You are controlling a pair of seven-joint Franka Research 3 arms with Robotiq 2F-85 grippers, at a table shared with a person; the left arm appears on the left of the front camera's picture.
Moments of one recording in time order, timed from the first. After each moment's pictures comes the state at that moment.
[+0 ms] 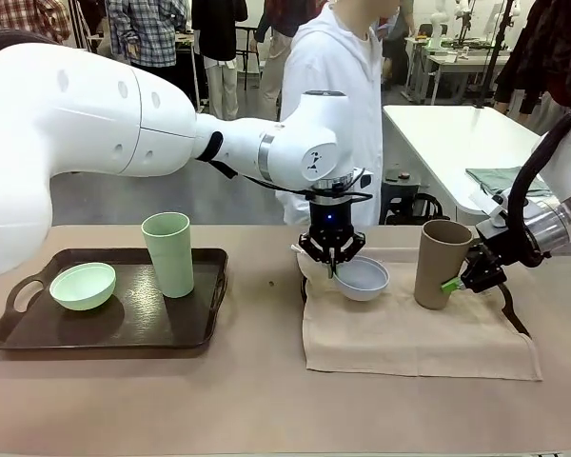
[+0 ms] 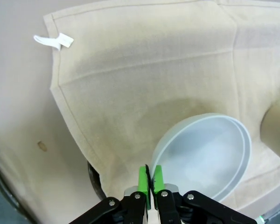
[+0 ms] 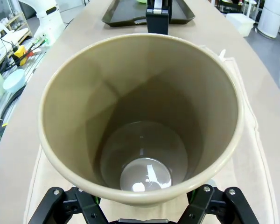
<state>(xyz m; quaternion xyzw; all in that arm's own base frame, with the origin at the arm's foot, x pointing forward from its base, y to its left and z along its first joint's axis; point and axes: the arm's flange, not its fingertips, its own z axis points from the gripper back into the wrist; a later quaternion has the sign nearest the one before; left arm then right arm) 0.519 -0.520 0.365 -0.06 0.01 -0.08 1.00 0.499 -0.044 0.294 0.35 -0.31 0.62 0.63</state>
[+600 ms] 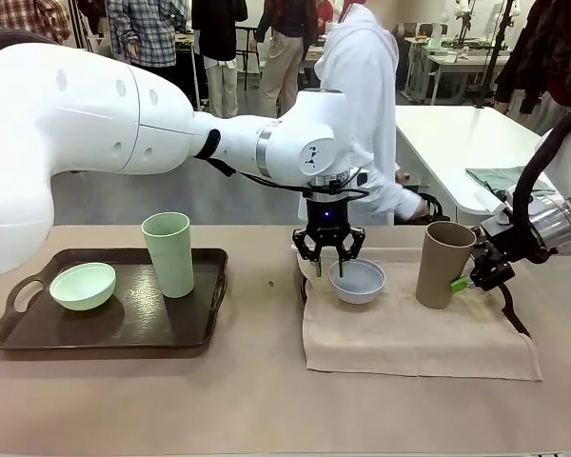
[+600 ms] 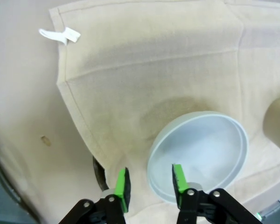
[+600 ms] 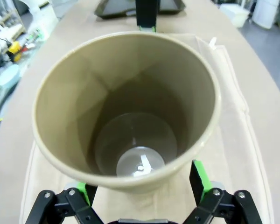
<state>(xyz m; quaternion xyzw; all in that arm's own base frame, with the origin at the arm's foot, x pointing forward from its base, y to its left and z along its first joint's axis) 0.524 -0.515 0.371 -0.06 0.03 -0.07 1.00 0.506 -0.062 0.300 0.32 -0.30 0.62 0.65</state>
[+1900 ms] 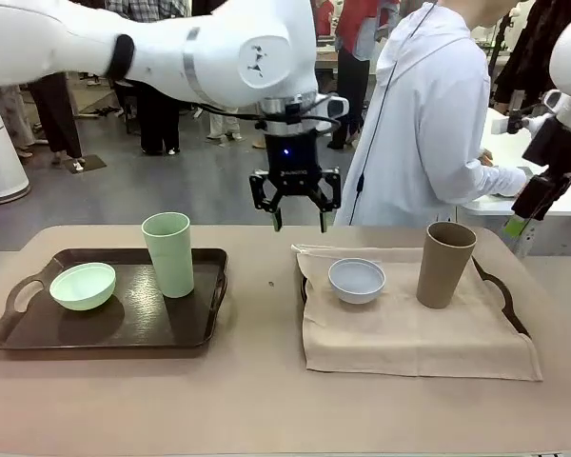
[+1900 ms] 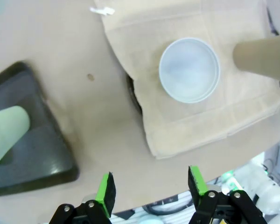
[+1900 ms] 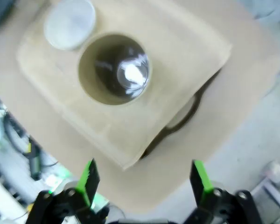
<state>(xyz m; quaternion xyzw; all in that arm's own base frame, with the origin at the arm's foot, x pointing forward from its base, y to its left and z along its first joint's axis) 0.444 -0.439 0.520 -0.07 0.00 -0.12 0.99 0.434 -0.019 0.519 0.04 -0.05 0.33 0.94</state>
